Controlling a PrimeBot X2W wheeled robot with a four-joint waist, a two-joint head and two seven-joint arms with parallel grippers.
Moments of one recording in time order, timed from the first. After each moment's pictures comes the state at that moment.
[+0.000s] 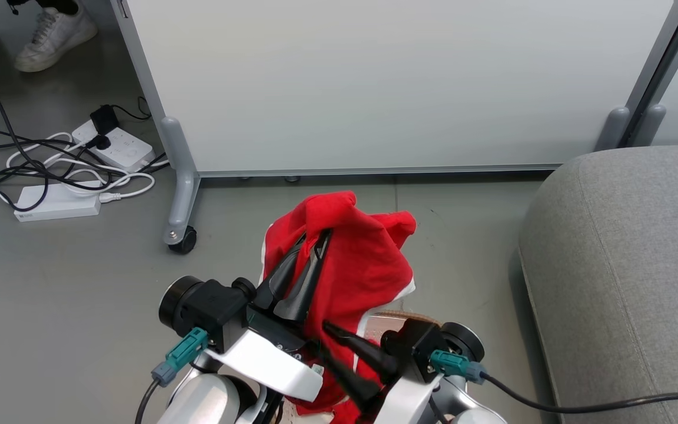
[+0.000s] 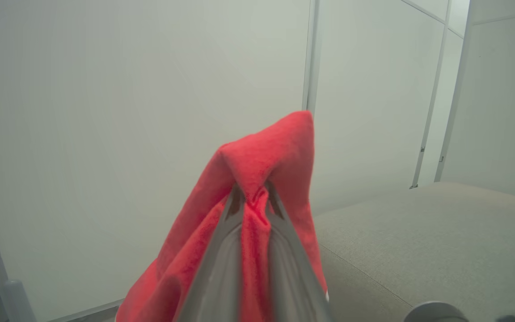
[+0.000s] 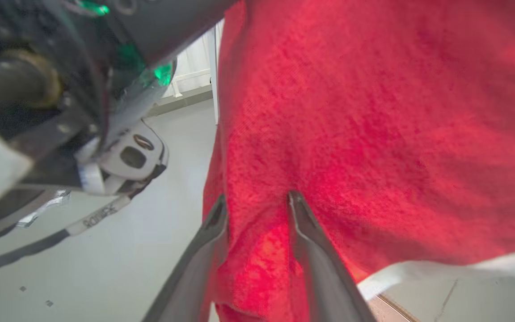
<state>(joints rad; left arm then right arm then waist) -0.21 0.10 -0.47 0.00 -0.36 -0.03 -0.16 -0.29 -0.05 0.78 0.18 0.38 0.13 0.02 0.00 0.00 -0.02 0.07</state>
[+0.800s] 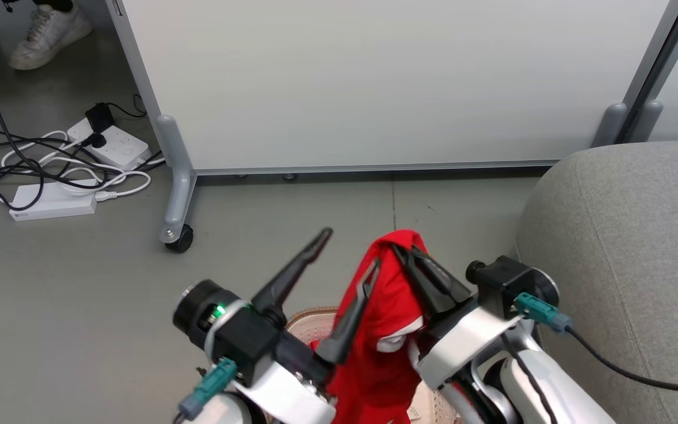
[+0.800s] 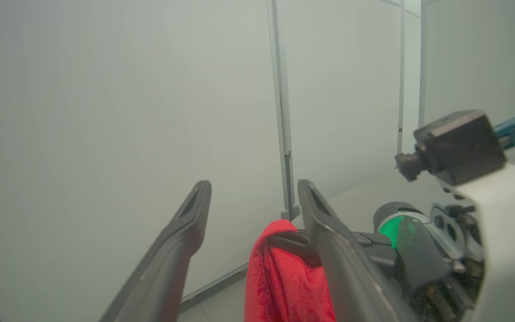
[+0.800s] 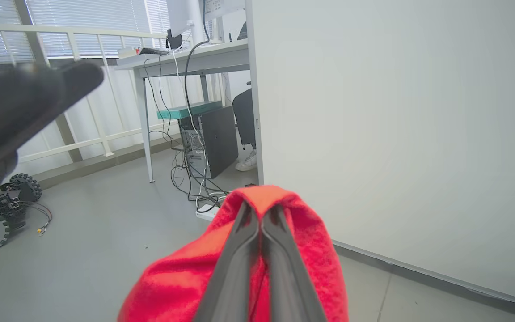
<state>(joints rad) -0.20 0.16 -0.55 -0.08 -0.27 -0.03 -0.18 -0.34 -0.05 0.54 0.24 0.33 0.13 -0.13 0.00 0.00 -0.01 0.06</state>
